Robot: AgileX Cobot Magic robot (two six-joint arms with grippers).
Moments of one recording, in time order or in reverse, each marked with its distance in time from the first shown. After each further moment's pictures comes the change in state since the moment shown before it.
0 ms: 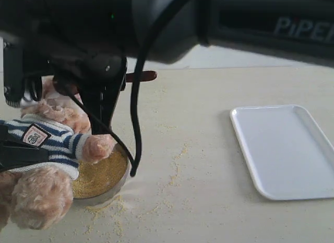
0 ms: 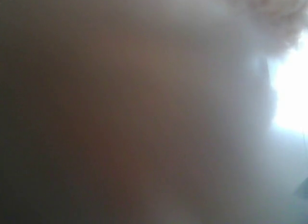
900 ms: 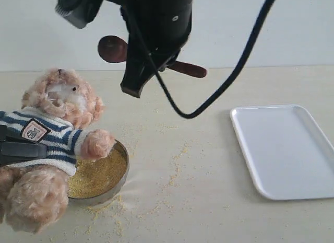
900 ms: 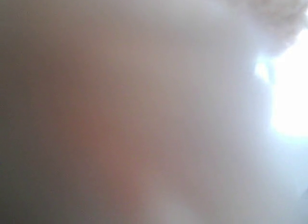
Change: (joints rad) left arm 0.000 0.000 -0.031 0.023 0.001 0.077; right arm -0.205 -0.216 0.070 0.354 0.060 0.124
